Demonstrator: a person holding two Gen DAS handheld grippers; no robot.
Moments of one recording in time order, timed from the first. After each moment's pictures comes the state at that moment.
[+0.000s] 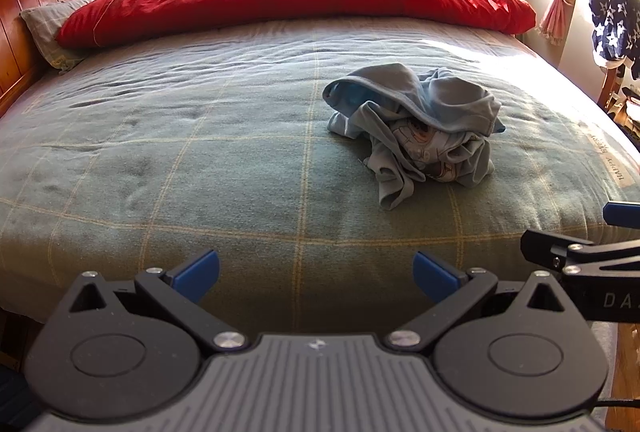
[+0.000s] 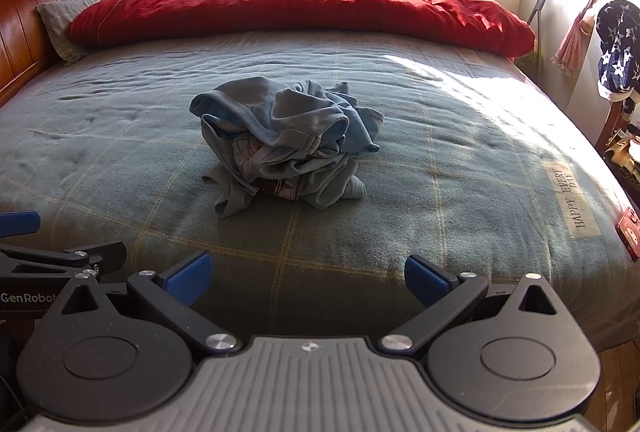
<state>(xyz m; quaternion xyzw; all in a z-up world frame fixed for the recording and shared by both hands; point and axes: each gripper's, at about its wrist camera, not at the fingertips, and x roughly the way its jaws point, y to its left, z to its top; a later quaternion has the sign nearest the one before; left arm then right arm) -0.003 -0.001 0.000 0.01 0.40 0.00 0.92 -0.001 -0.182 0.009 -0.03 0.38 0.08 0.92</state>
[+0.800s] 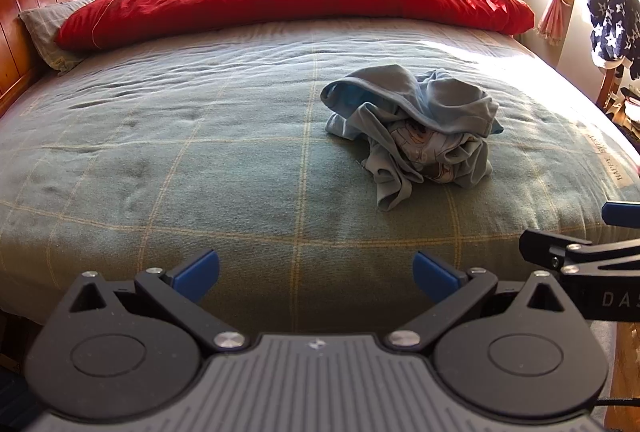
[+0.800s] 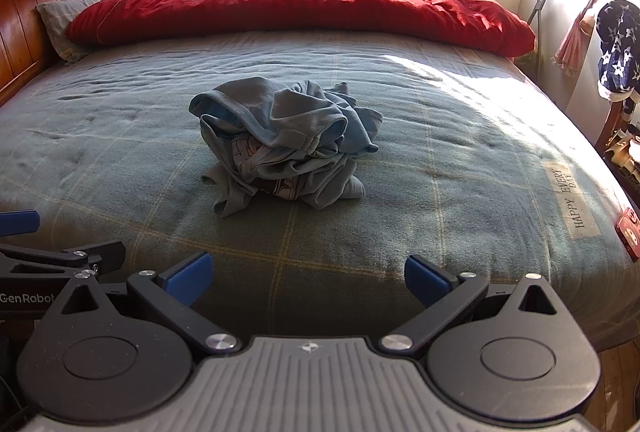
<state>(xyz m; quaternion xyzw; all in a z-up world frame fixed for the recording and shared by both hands) -0.003 -0.002 0.001 0.01 0.40 0.00 0.92 0.001 -0.184 0.008 -0.03 0.38 0.08 0.92</state>
